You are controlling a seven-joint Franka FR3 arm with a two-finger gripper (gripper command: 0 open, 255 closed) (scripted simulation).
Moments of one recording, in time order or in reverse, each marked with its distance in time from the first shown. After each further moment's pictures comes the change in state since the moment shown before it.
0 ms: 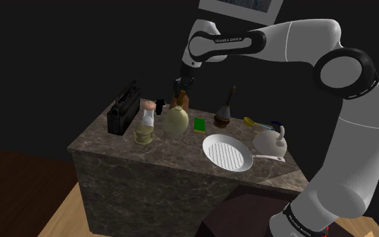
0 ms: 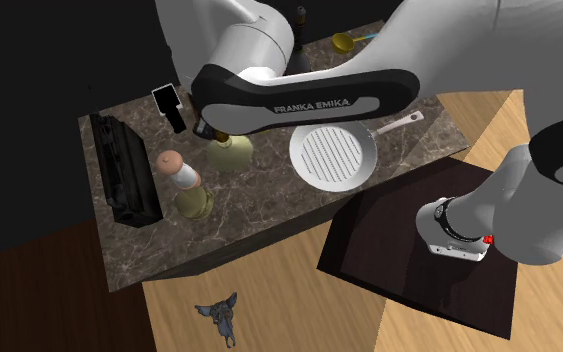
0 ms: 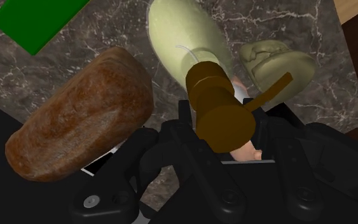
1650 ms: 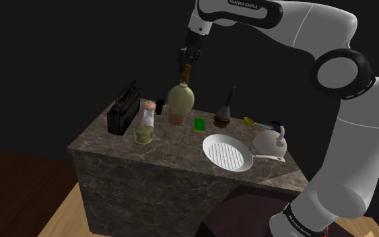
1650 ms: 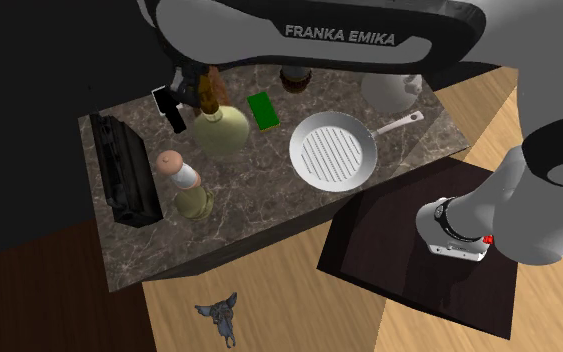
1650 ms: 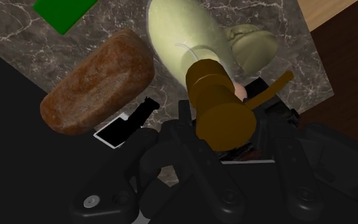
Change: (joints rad) arm 0.006 0.019 0.002 0.362 -0.006 -0.343 0.016
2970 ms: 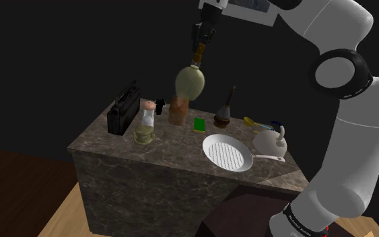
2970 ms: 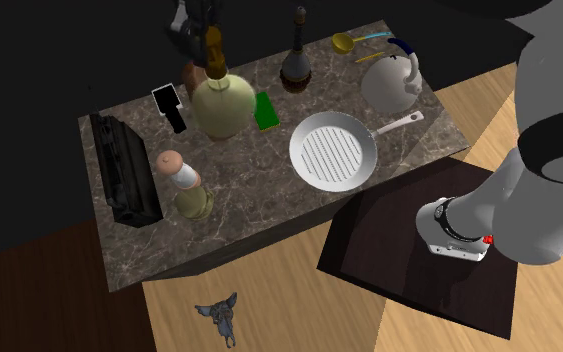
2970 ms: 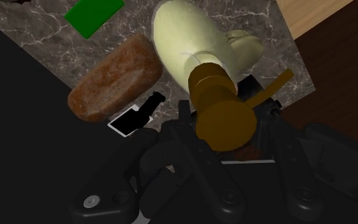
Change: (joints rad) arm -0.022 0.007 -0.002 0.277 0.003 -0.273 -0.018
